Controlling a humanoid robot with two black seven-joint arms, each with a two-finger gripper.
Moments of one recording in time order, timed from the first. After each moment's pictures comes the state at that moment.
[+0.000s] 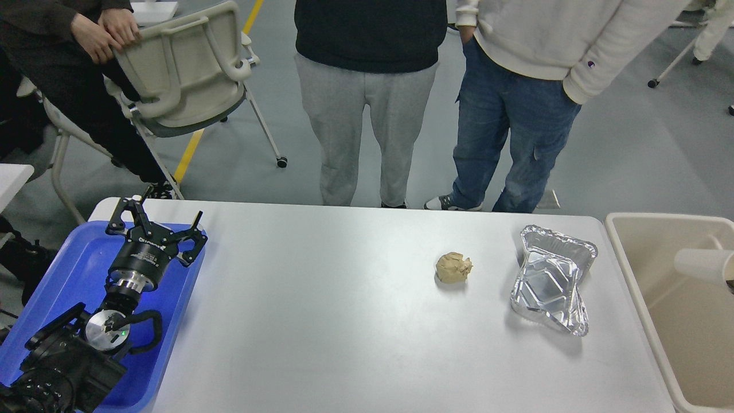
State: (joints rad) left arm -0.56 0.27 -0.94 -0.28 -0.14 -0.79 -0.32; right arm 0.58 -0.51 0.16 0.05 -0.11 0.10 0.30
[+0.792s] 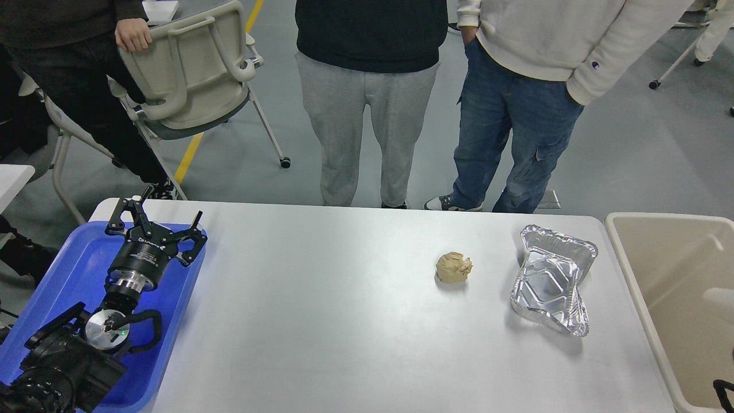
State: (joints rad) left arm -0.56 0.27 -0.94 -0.27 -0.14 -0.79 -0.32; right arm 0.53 -0.33 0.22 -0.12 0.04 -0.09 0.25
